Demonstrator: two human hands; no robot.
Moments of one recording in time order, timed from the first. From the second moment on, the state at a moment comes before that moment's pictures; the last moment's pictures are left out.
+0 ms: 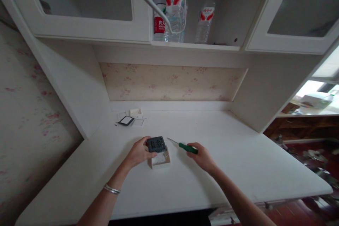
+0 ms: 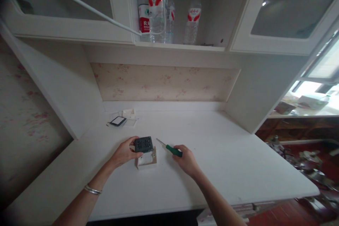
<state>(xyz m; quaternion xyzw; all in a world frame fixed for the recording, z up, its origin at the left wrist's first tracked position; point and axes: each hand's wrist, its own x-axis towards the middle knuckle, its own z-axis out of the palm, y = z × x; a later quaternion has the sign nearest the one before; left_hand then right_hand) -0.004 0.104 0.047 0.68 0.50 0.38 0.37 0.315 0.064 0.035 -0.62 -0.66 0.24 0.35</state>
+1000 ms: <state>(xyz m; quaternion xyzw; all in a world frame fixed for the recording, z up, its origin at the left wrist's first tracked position) 0.017 0.129 0.033 0.50 0.46 0.49 0.54 0.199 0.136 0.059 -0.45 -0.45 0.60 0.49</state>
